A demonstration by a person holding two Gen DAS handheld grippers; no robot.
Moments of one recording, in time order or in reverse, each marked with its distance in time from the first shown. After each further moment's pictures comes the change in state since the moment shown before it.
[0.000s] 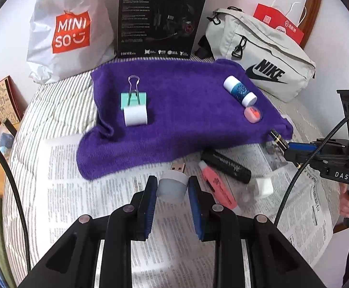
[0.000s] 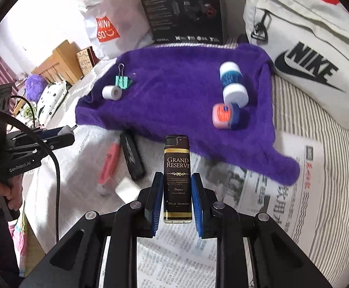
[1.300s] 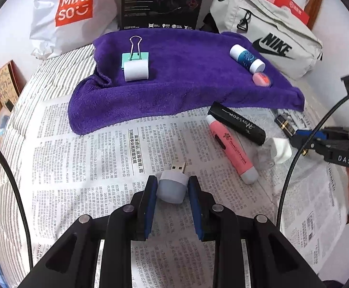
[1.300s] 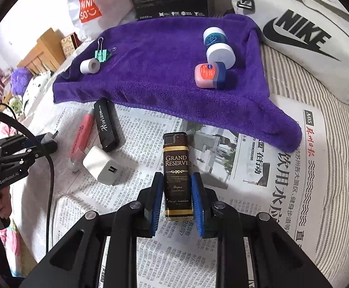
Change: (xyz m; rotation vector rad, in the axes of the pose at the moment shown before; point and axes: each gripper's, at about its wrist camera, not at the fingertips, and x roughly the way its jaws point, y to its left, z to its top) left arm 0.023 -0.009 -0.049 0.006 0.079 0.058; right arm 0.028 -0.010 -0.033 0.021 0.083 -0.092
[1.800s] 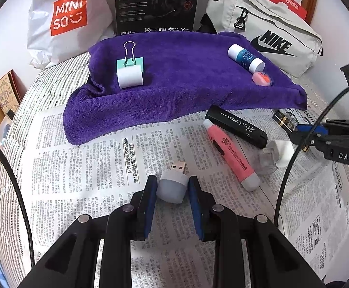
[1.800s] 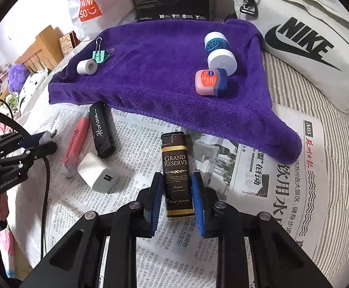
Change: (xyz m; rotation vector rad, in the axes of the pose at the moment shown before) left arm 0.008 -0.006 0.005 0.014 -0.026 0.019; right arm 0.004 0.001 0.005 -0.022 -0.022 -0.029
